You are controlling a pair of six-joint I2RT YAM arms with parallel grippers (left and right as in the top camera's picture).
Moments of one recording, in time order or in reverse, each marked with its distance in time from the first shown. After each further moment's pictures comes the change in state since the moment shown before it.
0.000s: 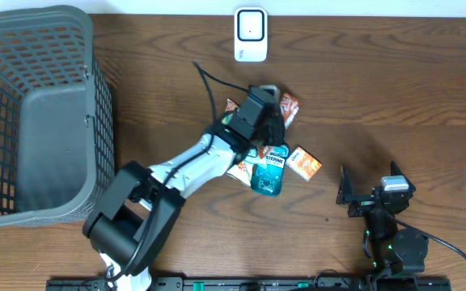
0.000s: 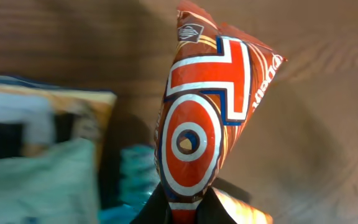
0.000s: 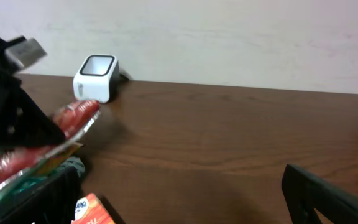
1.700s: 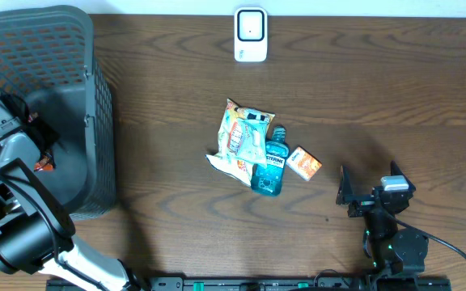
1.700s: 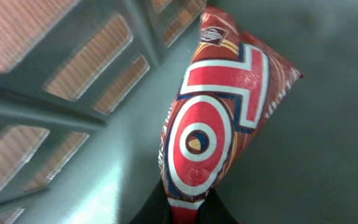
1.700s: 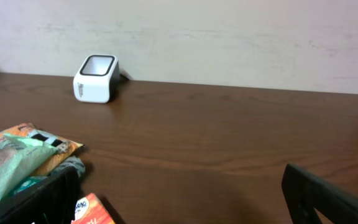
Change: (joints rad) left arm 1.265 0.008 -0.039 -0.224 -0.229 0.358; right arm 0.000 0.000 0.000 0.000 0.000 0.000
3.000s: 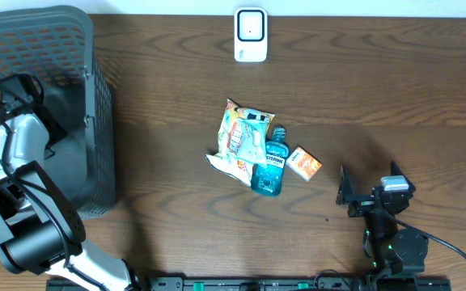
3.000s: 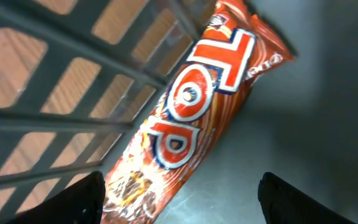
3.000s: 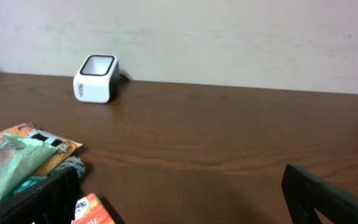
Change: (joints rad) left arm -0.124 -0.051 0.122 -0.291 -0.370 0.021; right arm 0.000 0.000 0.000 0.000 0.000 0.000
